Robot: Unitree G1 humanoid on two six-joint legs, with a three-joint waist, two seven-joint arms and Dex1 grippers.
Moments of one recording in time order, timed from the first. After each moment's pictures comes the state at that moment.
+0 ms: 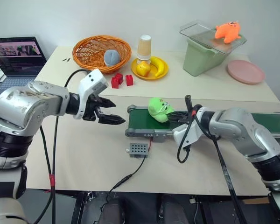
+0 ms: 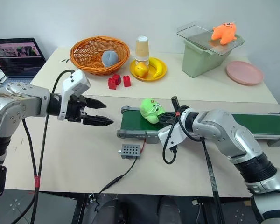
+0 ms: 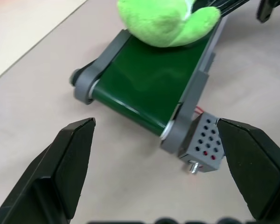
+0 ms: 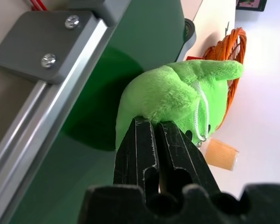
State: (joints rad) left arm -0.88 0.96 -0.20 -0.19 -0.64 1.12 -0.98; right arm -0.58 -0.88 0.31 -0.18 -0.48 -0.36 0.80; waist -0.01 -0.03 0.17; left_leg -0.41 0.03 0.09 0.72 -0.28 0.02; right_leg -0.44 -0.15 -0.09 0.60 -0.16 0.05
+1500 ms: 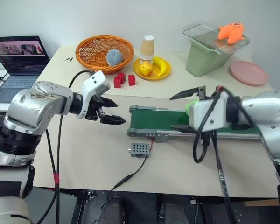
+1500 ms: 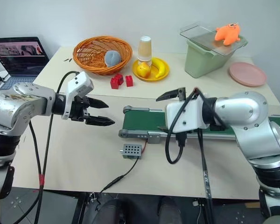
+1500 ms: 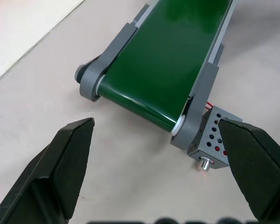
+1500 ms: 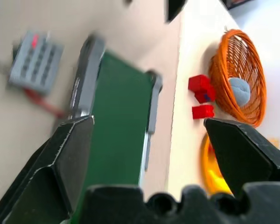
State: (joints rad) left arm -0.88 0.88 -0.21 -0.12 -0.51 1.01 -1.08; right arm -0.69 -0.91 0.06 -0.55 0.18 0.51 1.14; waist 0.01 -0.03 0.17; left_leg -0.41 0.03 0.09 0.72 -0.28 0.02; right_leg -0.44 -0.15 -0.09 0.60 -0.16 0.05
